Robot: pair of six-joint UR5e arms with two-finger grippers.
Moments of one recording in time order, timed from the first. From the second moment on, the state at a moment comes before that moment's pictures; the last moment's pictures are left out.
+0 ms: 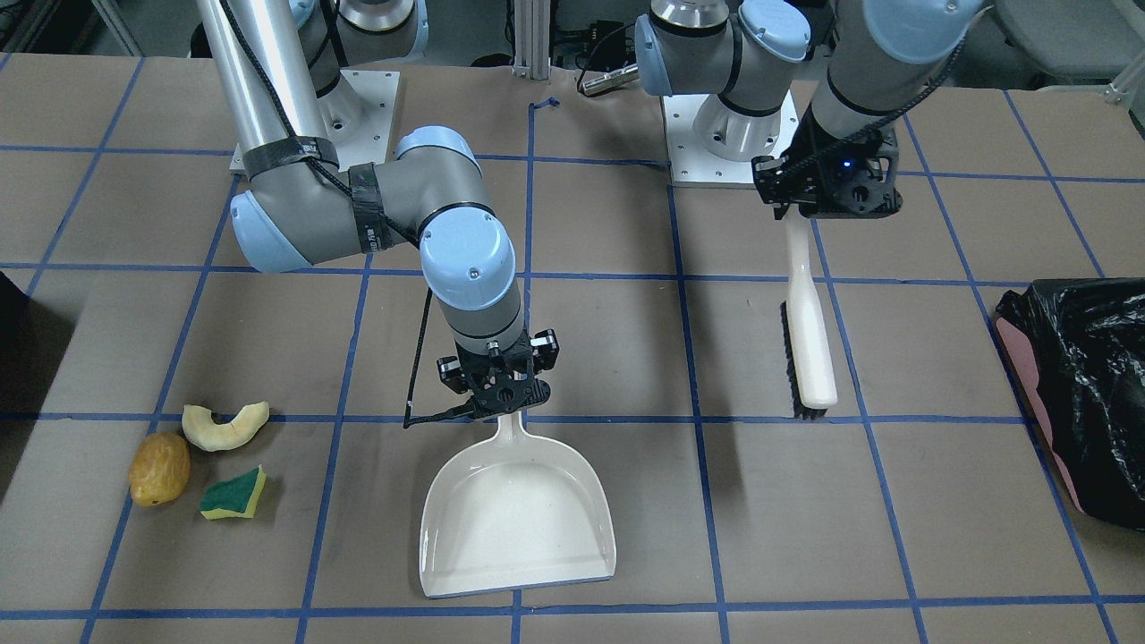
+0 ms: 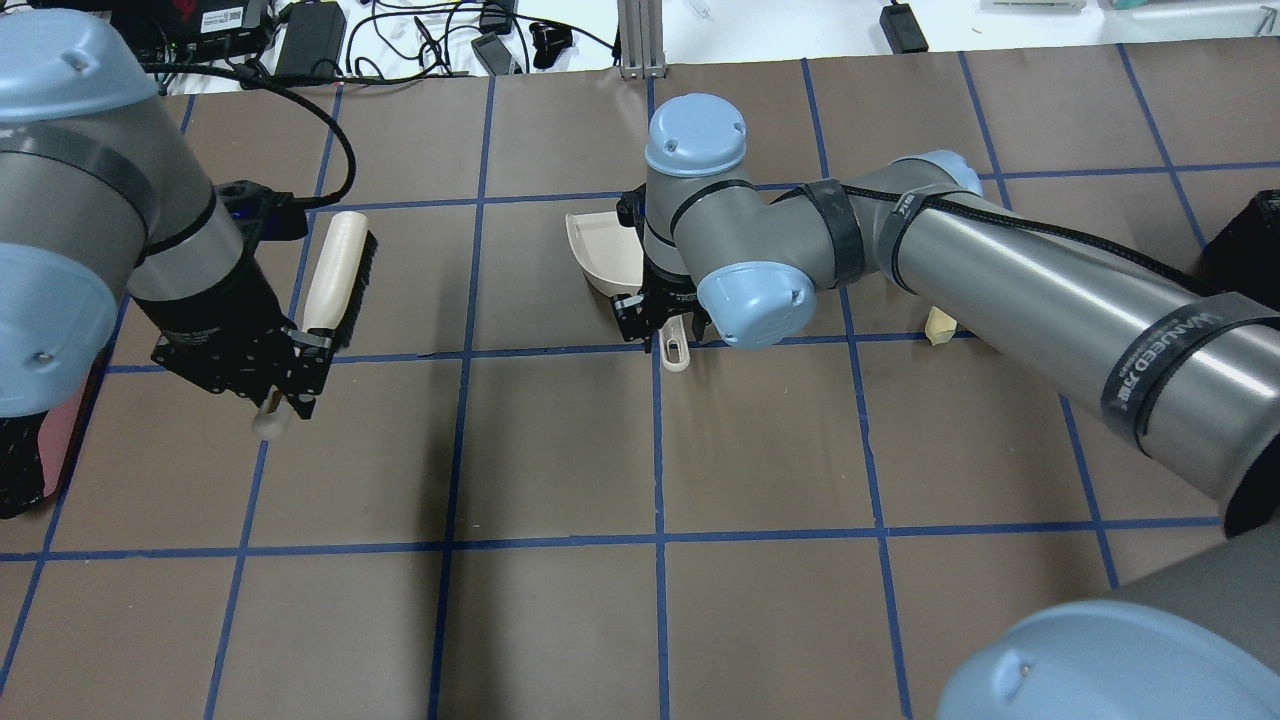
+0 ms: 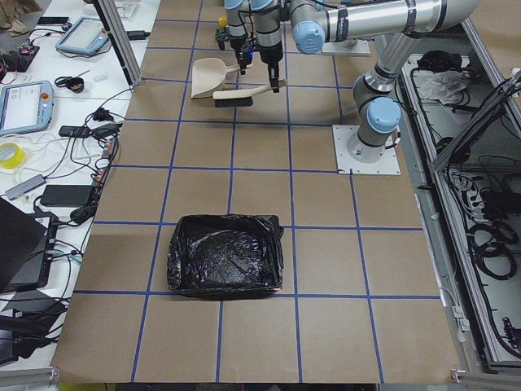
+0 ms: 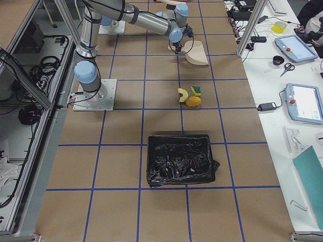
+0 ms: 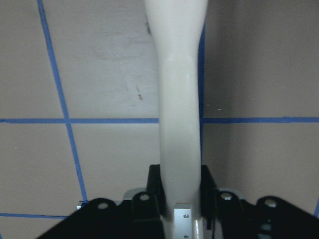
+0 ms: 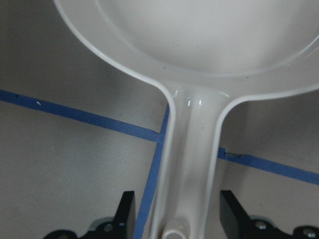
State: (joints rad) left arm -1.44 -1.45 -1.85 -1.60 1.68 0.14; right arm 1.90 -1.11 1.67 -2.11 -1.48 0.08
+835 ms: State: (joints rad) left arm -1.39 -1.50 -1.81 -1.52 1.67 0.20; right arm 1.90 -1.12 1.66 -2.10 -1.49 0.08
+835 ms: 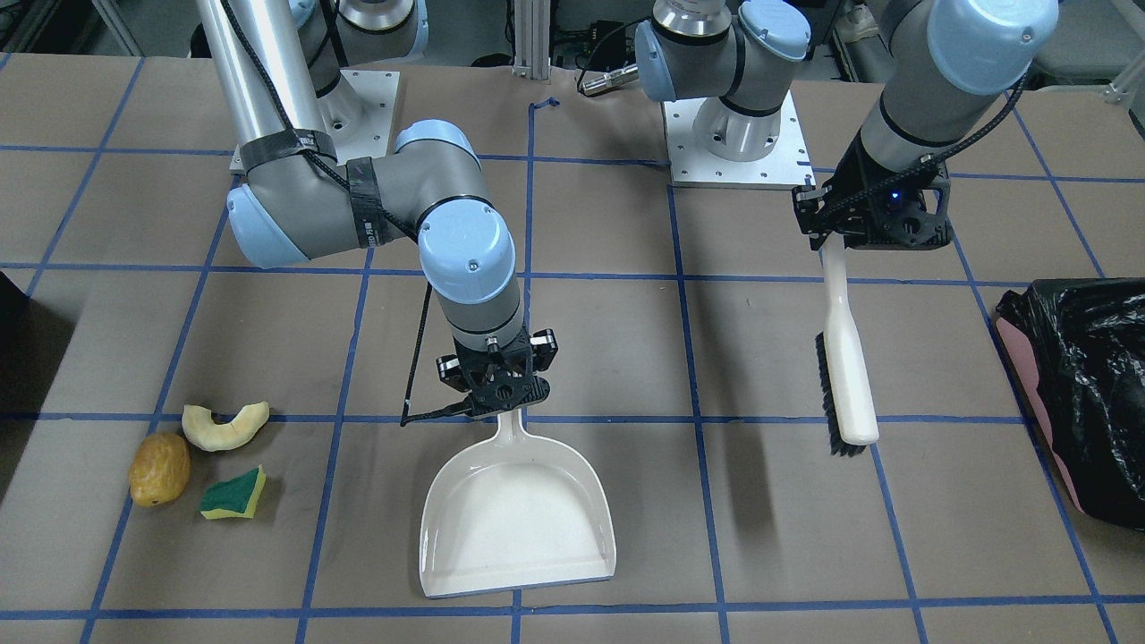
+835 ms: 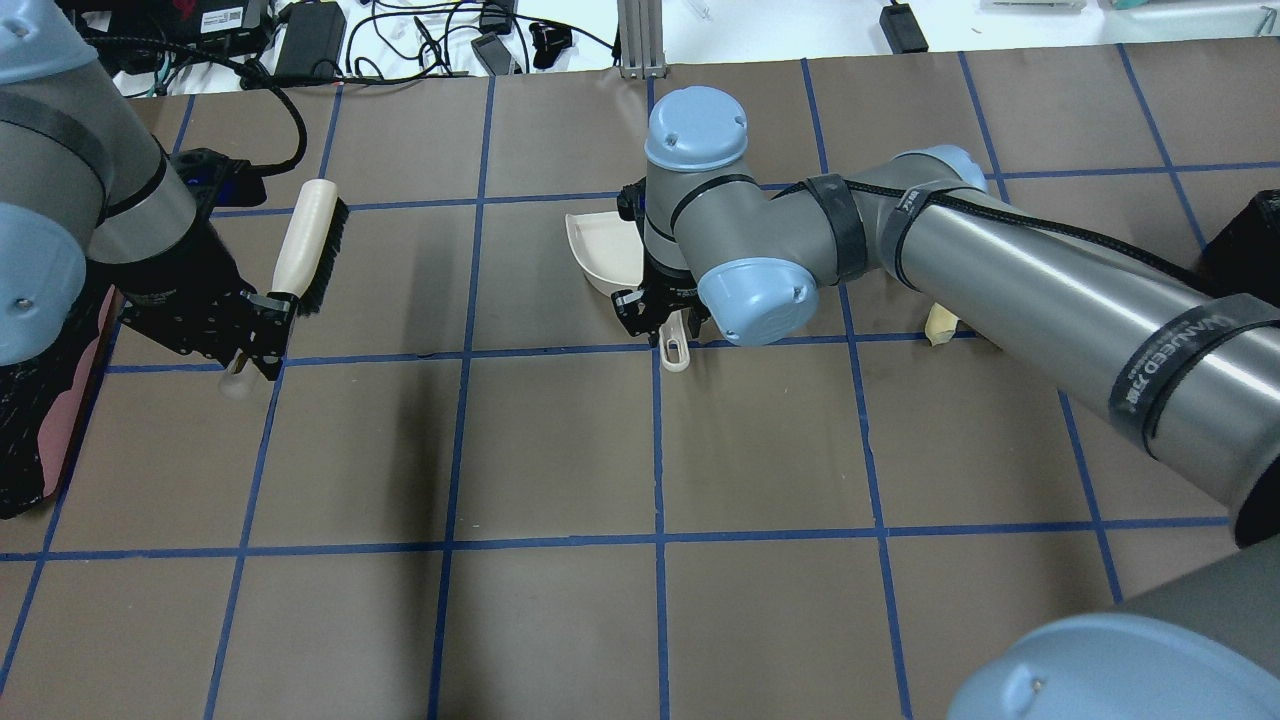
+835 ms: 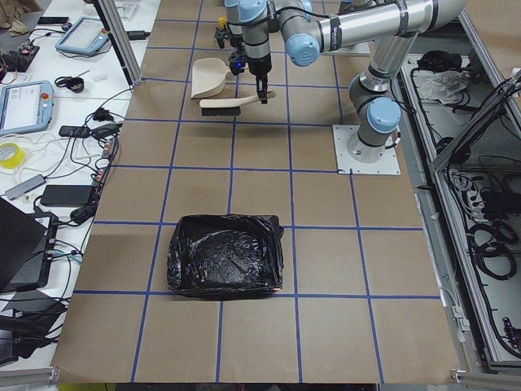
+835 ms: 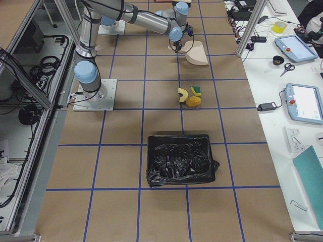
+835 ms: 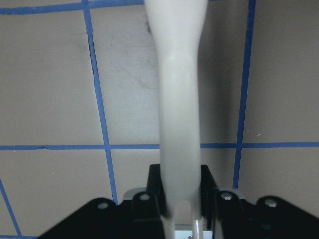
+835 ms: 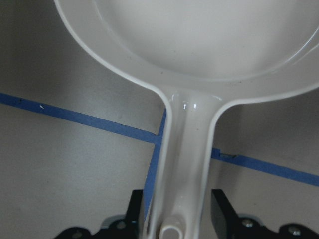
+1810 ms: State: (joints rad) left arm -1.39 -1.52 -1.78 -1.51 1.67 0.19; right arm 1.83 -1.16 1.62 -2.05 -1.50 0.06
